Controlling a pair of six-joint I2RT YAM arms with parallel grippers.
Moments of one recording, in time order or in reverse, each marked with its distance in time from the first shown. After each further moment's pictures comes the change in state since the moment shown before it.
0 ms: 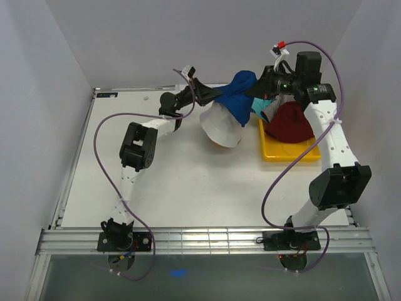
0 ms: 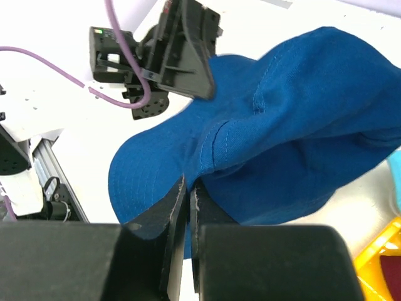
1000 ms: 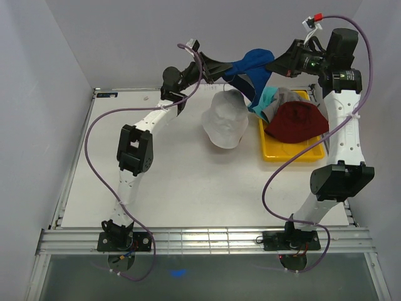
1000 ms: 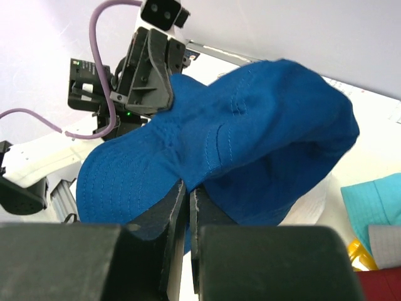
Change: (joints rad) left arm -0.063 -0.127 0.201 -0.442 -0.125 0.067; right arm -0.153 0.084 0.302 -0.027 -0.109 0.126
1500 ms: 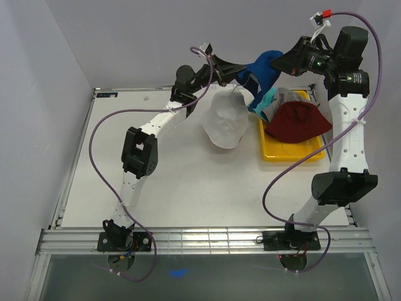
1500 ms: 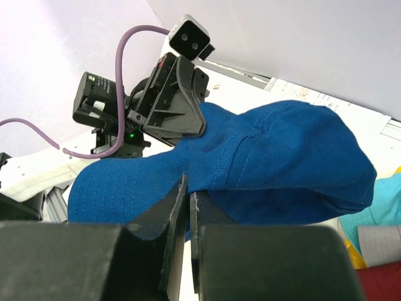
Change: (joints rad) left arm -0.086 -0.022 0.032 -0.162 -0.099 -0.026; right arm -0.004 -0.059 0.001 0.002 0.013 0.001
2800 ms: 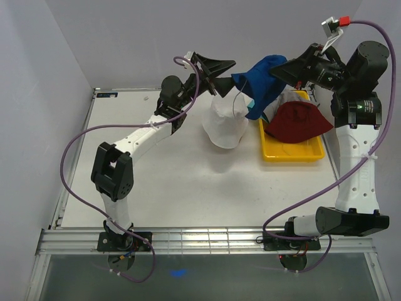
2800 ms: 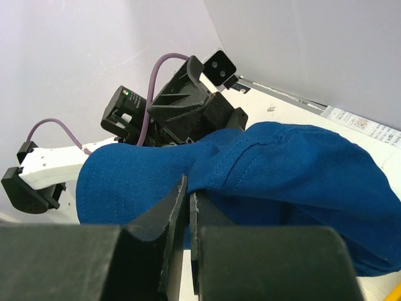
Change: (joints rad) left arm -0.053 -0.463 -0.534 0.000 -0.197 -0.026; right arm 0.024 -0.295 -0.224 0.200 -0.075 0.212
